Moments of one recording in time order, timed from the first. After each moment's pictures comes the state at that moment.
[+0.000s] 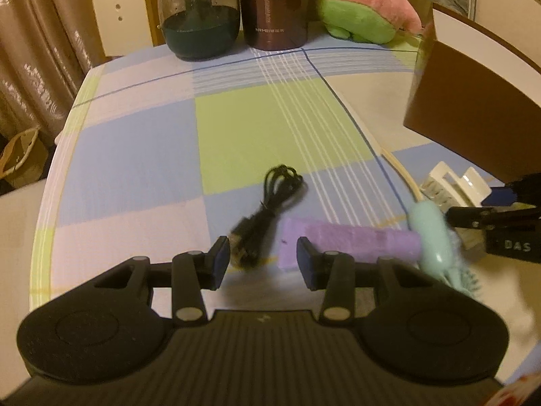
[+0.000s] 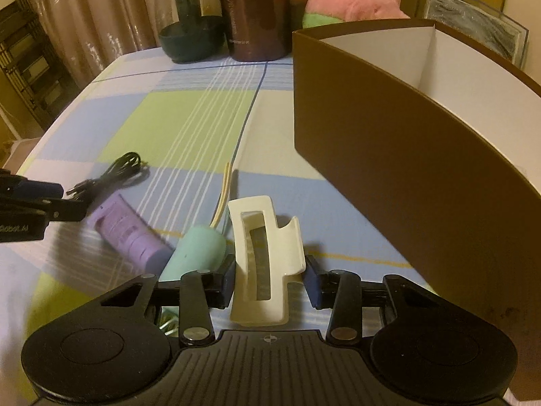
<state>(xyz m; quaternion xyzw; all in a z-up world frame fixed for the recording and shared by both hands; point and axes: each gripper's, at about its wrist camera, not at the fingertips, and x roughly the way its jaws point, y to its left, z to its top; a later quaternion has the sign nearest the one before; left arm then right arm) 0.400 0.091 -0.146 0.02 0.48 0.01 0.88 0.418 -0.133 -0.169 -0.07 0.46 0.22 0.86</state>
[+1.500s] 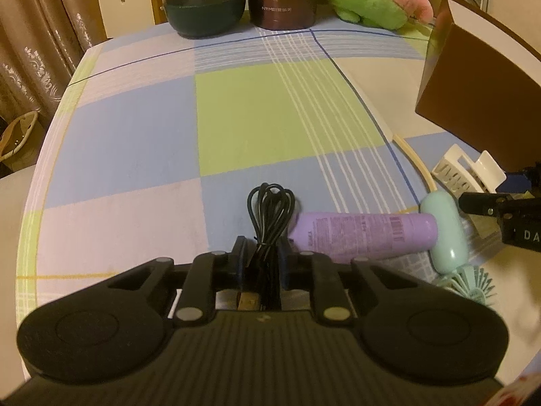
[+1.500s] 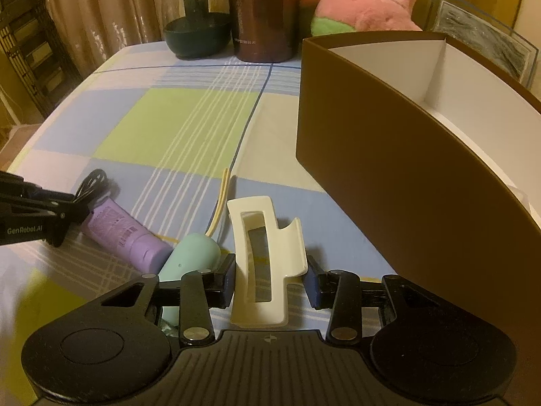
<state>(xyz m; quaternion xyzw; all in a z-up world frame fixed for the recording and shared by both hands) 0.400 0.093 -0.163 0.00 0.50 0.02 0.86 0.419 -0.129 -0.164 -0.10 0.46 0.23 0.85</state>
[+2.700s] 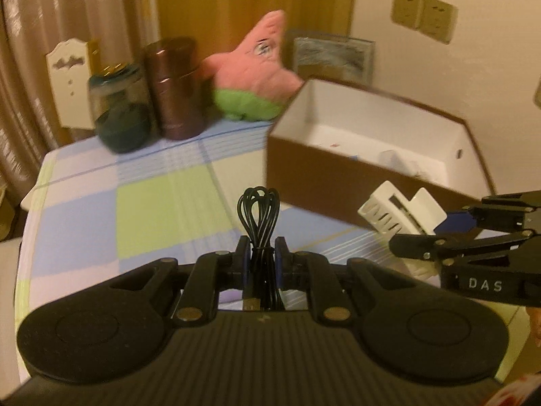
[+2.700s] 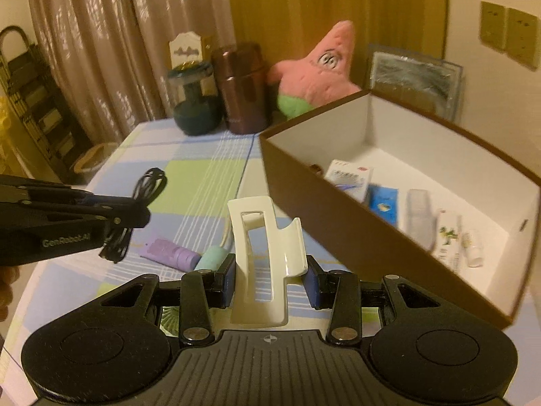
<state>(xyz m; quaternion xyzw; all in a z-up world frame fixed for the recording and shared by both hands) 0.346 -0.029 -0.040 0.02 0.39 -0.08 0.92 0.335 -0.219 -0.054 -0.02 0.39 0.23 0.89</state>
